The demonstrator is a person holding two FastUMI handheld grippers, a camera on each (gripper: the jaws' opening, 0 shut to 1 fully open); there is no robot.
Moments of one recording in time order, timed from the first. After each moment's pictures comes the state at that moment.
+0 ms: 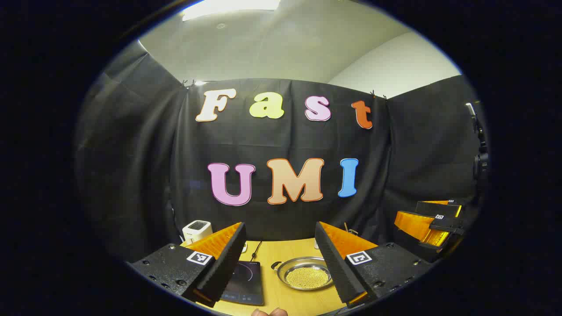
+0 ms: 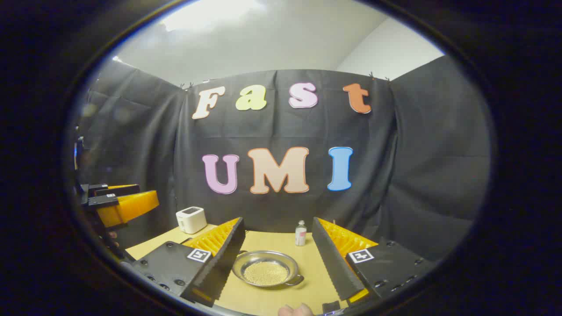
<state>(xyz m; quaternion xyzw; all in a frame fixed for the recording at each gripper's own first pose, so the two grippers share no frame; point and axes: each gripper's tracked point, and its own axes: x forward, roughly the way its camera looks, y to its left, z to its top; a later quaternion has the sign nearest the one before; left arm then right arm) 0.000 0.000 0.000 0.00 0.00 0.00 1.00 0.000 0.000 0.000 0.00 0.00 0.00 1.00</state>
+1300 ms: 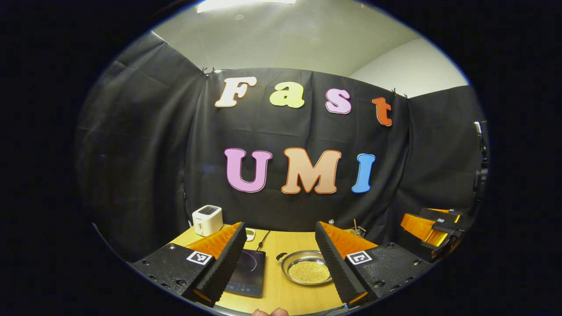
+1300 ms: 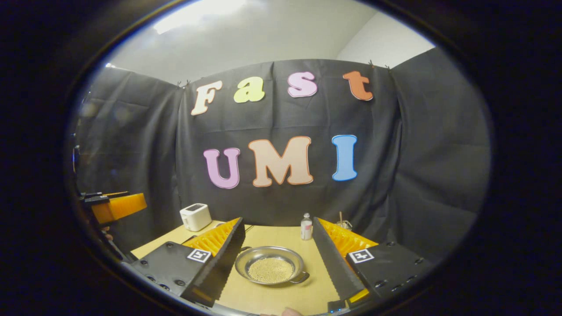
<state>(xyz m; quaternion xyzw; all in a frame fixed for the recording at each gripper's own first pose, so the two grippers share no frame) 0.012 0.041 -0.019 -0.04 0.04 0.04 1.00 0.039 0.022 -0.019 0.00 0.04 0.02 1.00</state>
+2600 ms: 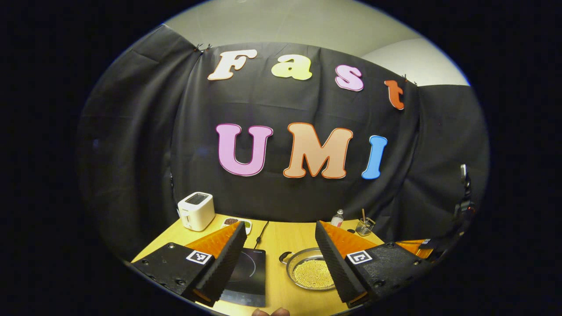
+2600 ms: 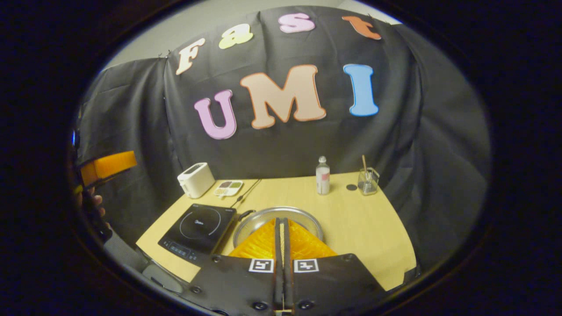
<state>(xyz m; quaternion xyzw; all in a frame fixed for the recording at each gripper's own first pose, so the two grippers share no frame) 0.126 0.057 -0.092 -0.06 0.12 0.04 0.99 0.144 0.011 -0.205 0.06 0.25 0.07 0.96</state>
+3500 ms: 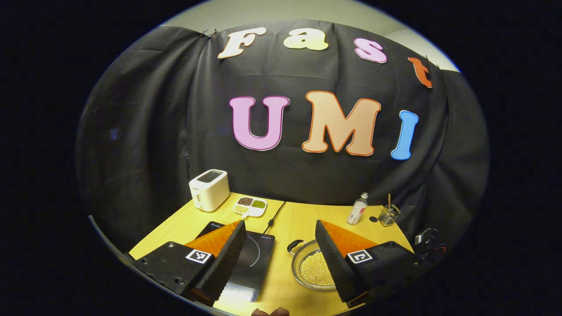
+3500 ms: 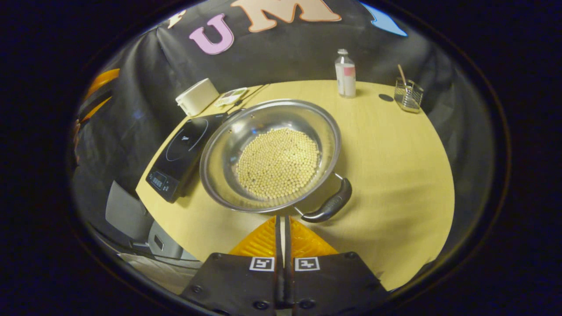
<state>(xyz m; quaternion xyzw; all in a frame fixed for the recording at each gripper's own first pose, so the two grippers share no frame) 0.163 0.055 -0.152 -0.05 0.20 0.12 0.97 0.117 -0.009 -0.414 0.02 0.50 0.16 0.85</state>
